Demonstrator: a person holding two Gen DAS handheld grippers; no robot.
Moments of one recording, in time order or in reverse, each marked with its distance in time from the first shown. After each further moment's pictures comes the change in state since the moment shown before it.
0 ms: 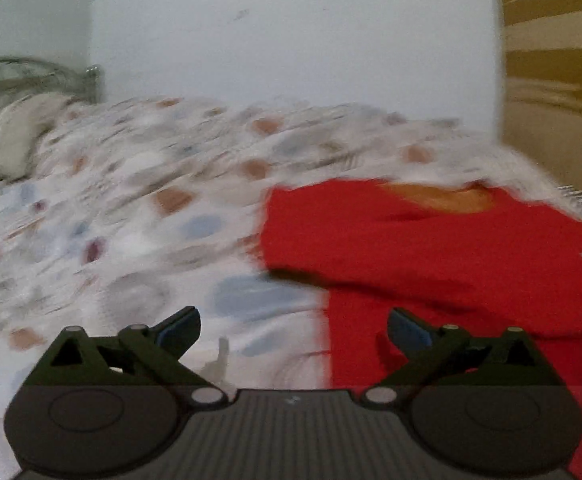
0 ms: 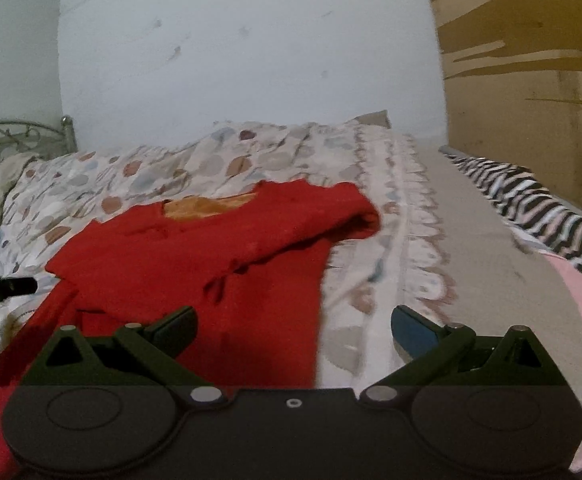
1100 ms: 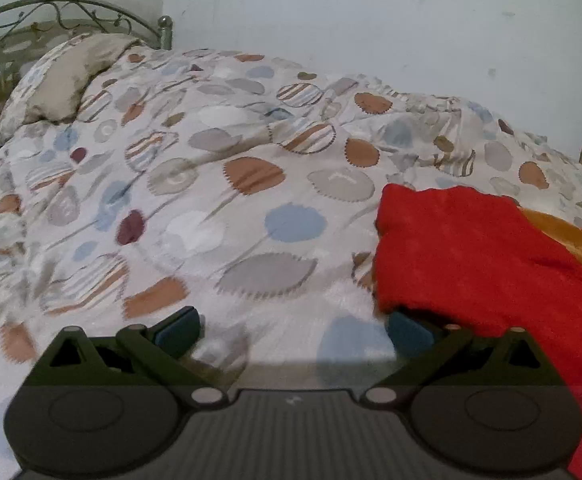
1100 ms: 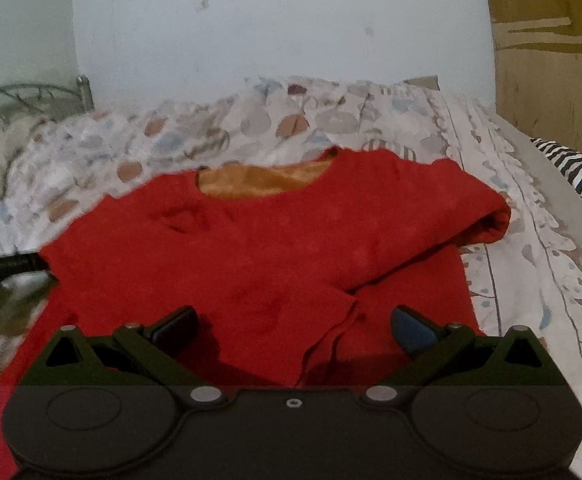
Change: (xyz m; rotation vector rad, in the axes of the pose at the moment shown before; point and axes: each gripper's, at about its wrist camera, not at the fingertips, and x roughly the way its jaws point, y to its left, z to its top) left arm 0.078 0.054 0.023 -0.177 0.050 0.107; right arm 0.103 0.066 0.025 -0.025 0.111 0.077
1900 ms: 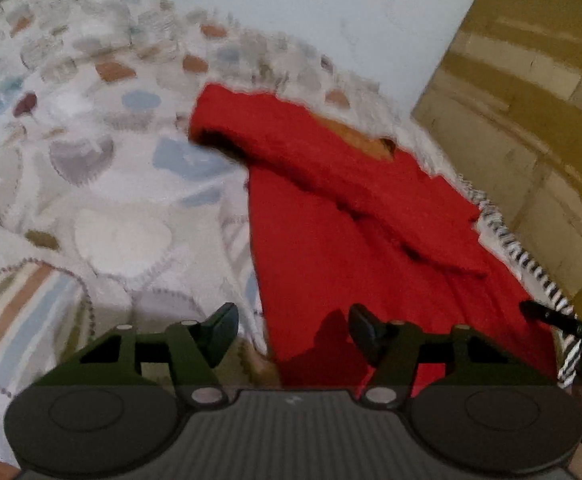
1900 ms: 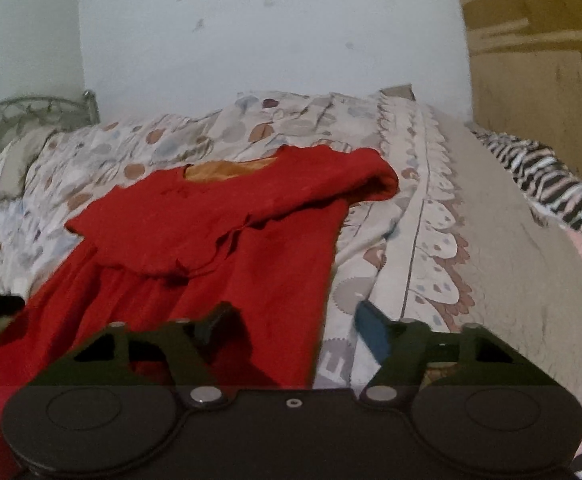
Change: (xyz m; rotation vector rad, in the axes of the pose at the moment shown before) left arm -0.105 0.008 -0.071 0.022 0.257 -0.561; right arm -0.111 -0.068 -0.057 0.018 -0.024 -0.005
